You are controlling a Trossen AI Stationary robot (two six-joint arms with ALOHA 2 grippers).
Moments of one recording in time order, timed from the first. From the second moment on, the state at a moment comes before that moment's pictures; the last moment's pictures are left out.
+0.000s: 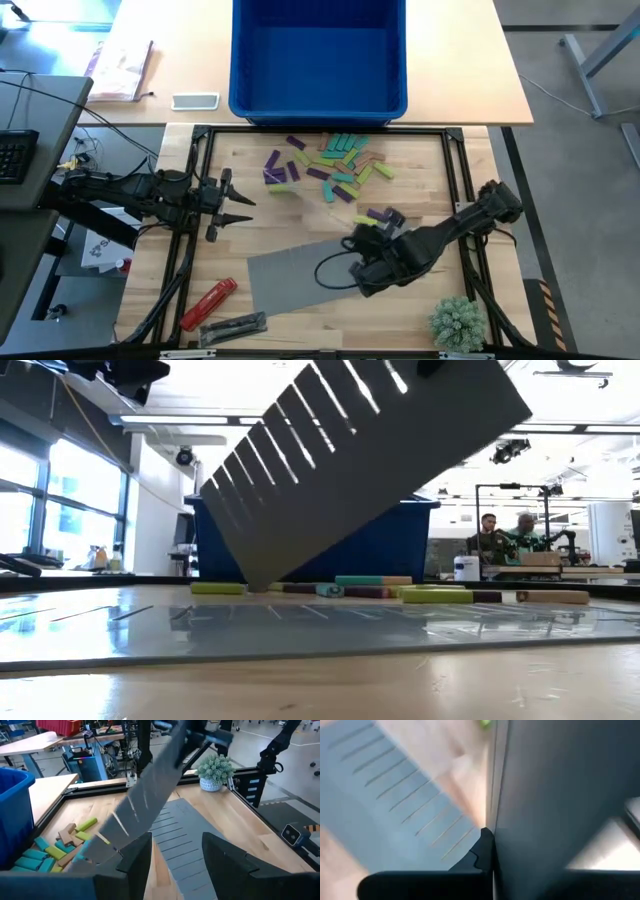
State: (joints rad) left arm -0.17 0.48 0.54 -0.26 -0.07 0.07; right arm 0.52 1.86 1.85 -1.43 0.67 0.96
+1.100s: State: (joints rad) left arm -0.17 0.72 0.54 -0.08 -0.27 -0.42; right arm 0.50 1.88 1.85 -1.27 0.96 1.18
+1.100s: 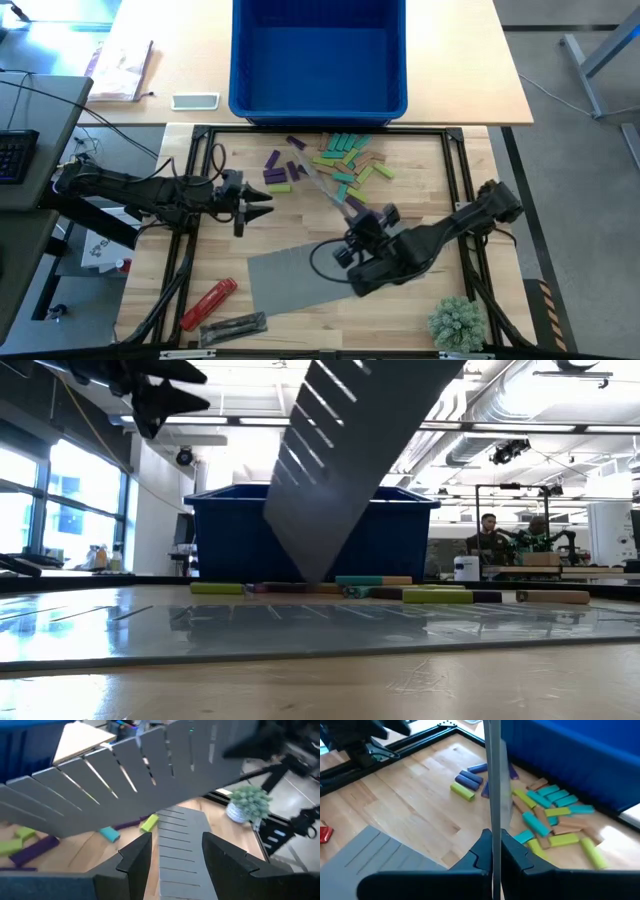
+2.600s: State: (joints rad) left arm -0.21 0.90 0.62 -0.21 -0.19 0.31; right arm 0.58 2.24 1.85 -1.03 0.77 1.28
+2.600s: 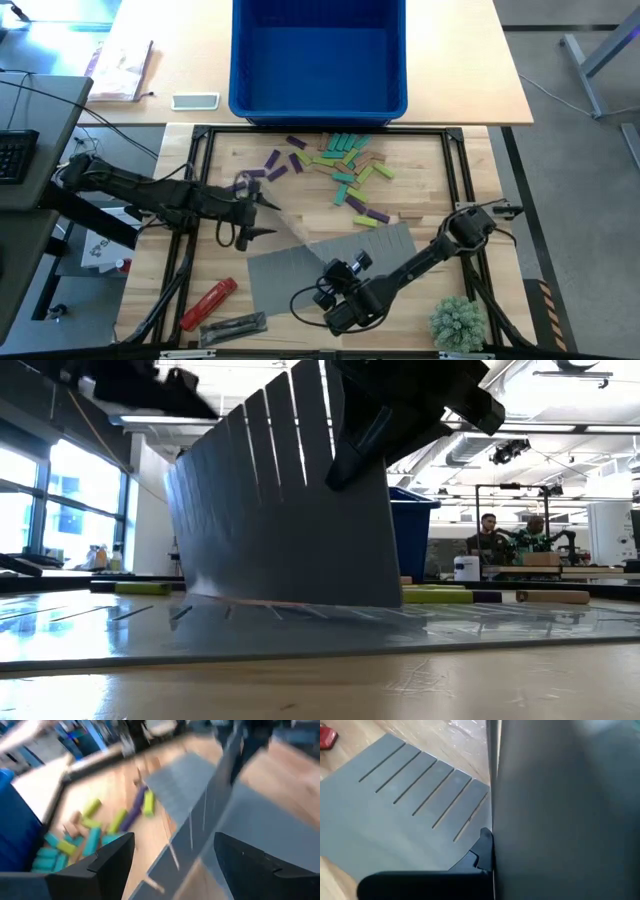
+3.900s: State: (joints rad) left arm -0.11 1.05 0.64 -0.35 -0.31 0.29; right arm 0.55 2.09 1.86 -1.05 0.85 0.99
